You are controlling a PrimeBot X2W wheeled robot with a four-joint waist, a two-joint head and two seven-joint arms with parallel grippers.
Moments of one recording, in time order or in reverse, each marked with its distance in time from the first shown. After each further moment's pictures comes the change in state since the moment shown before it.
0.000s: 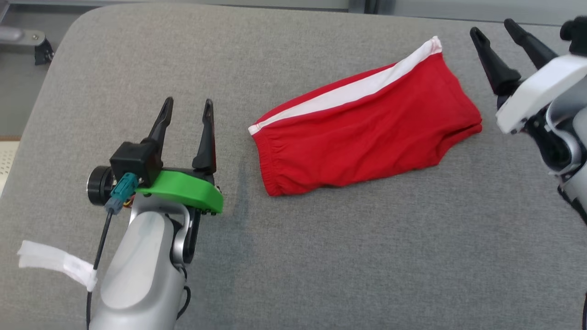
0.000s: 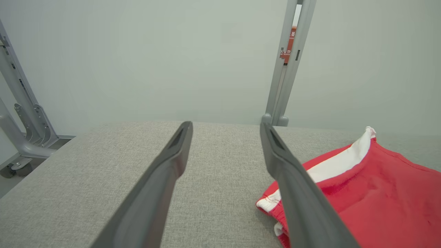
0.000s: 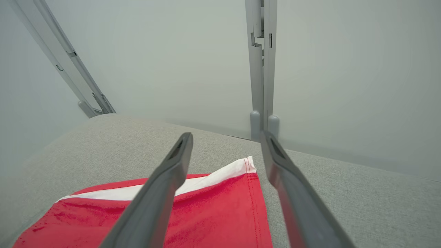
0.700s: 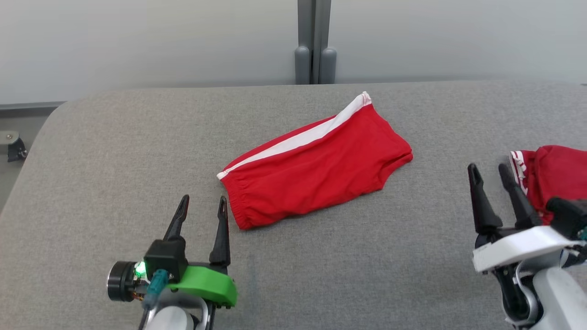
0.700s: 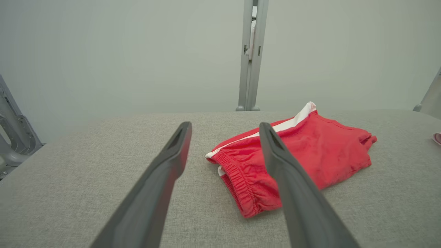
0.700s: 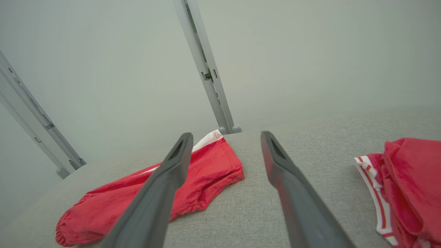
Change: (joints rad) left arm 0.364 -0.024 -0.001 -0.151 0.109 0.069 -0.001; right arm 0.677 0.298 -0.450 -0.248 -0.278 -0.001 -0.221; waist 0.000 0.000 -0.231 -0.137
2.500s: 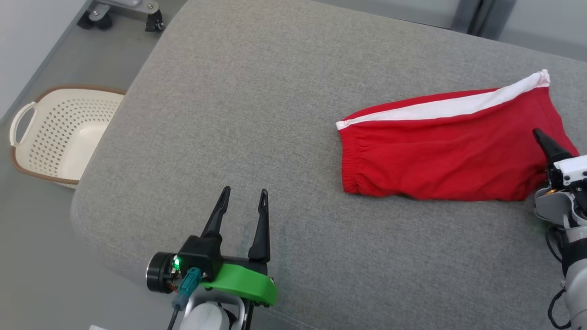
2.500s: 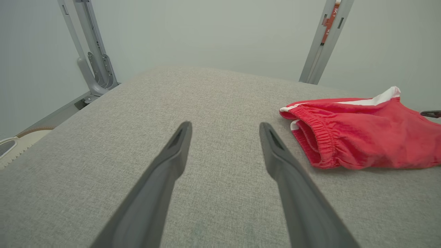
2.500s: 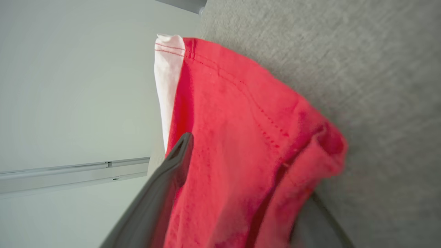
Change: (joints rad) left arm -0.015 0.000 -0.192 -0.091 -0.103 0.098 0.000; right arm -0.458 0.091 -0.546 0.635 0.465 -0.001 0.568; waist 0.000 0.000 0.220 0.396
